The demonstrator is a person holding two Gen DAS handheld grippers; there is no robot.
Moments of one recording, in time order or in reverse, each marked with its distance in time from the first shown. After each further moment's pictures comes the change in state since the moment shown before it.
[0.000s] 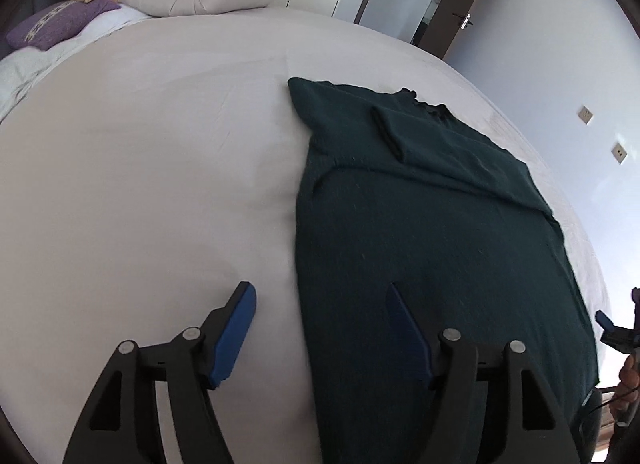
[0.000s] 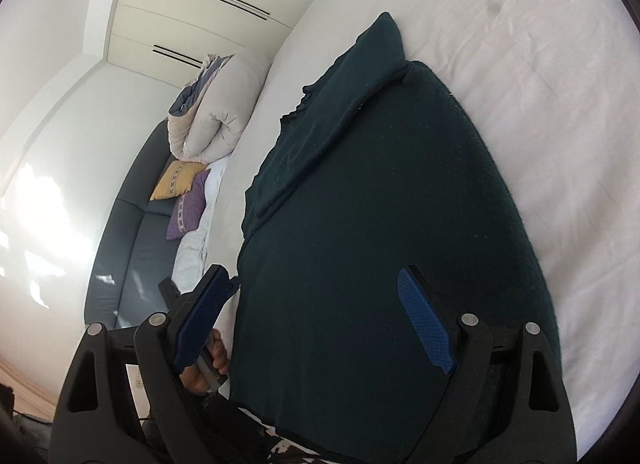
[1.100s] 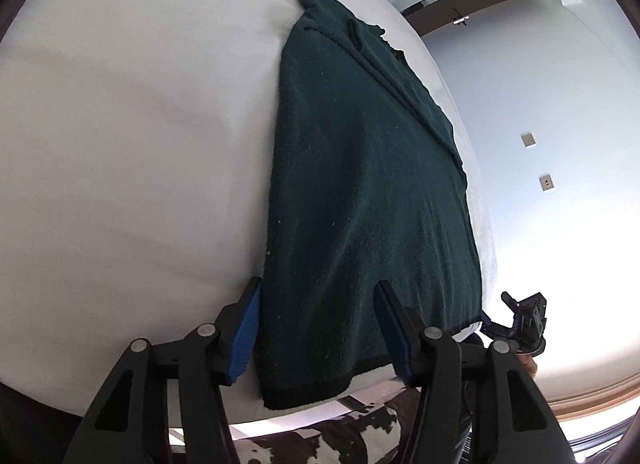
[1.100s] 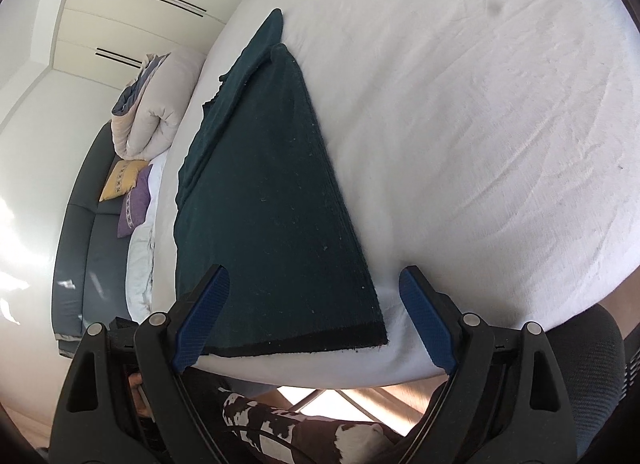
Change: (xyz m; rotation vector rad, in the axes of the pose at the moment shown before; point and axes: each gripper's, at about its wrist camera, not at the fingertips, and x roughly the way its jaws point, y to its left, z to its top) left arm -0.054 0.030 -0.100 -0.273 0.273 -0.369; right arm -0.109 -0.077 -0.071 0.108 0.051 -0.211
